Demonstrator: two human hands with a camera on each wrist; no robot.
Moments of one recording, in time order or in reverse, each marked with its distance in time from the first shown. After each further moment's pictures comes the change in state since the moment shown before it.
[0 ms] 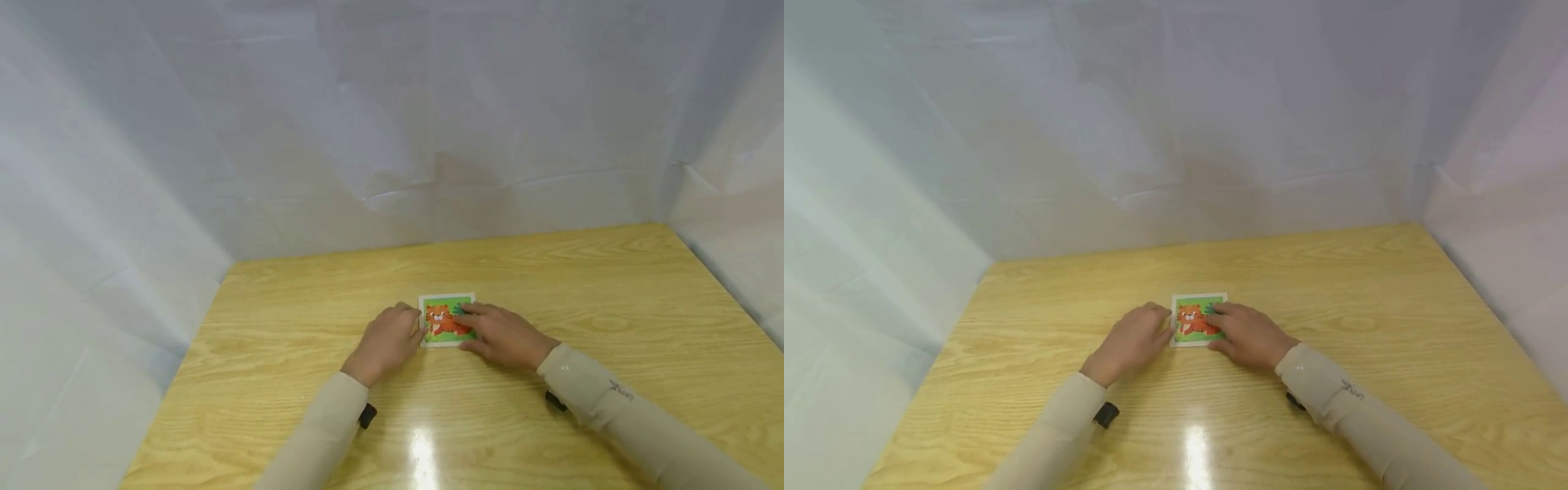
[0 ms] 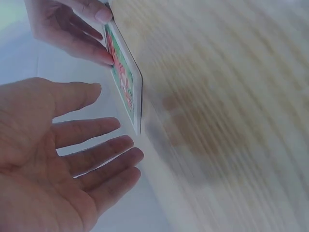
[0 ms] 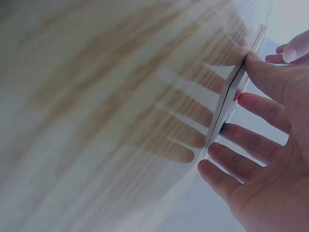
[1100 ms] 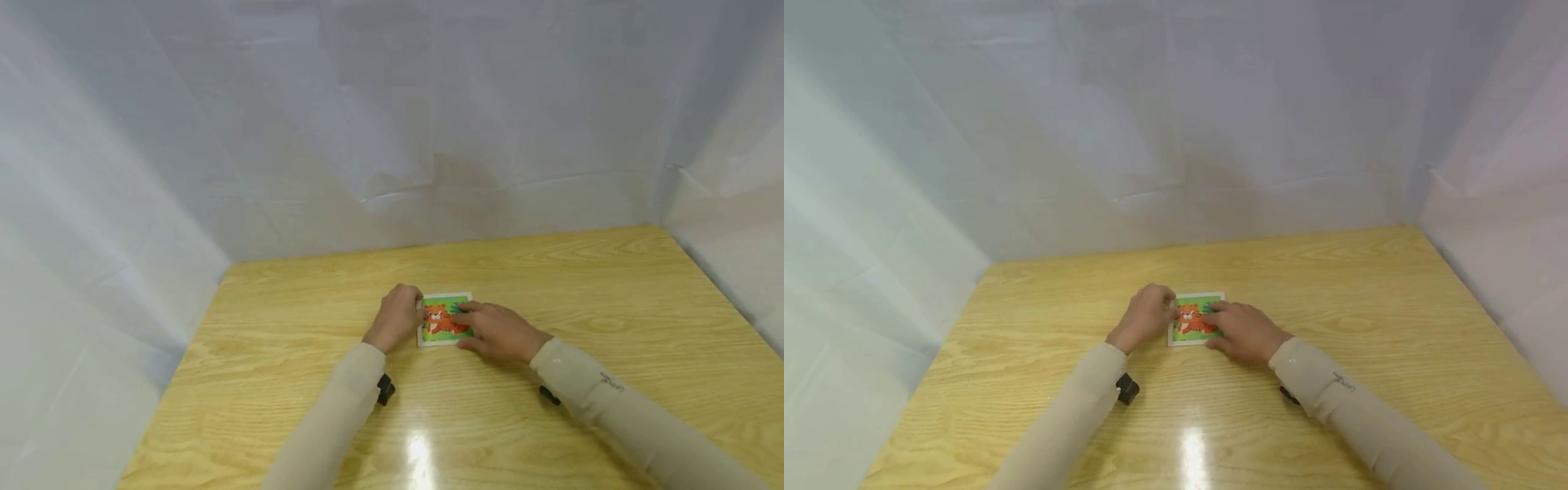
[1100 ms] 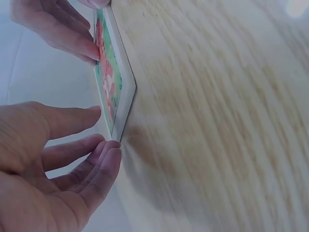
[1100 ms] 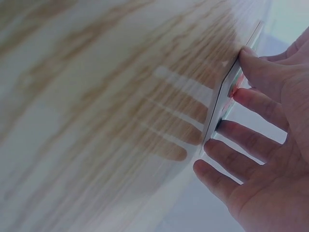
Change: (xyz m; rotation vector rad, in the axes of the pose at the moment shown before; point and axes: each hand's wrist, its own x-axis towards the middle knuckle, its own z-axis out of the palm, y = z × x) left_hand 0.047 -0.005 0.004 -0.253 0.047 -0.167; right_hand 0.011 -0.002 -0.007 0.009 -0.056 0.005
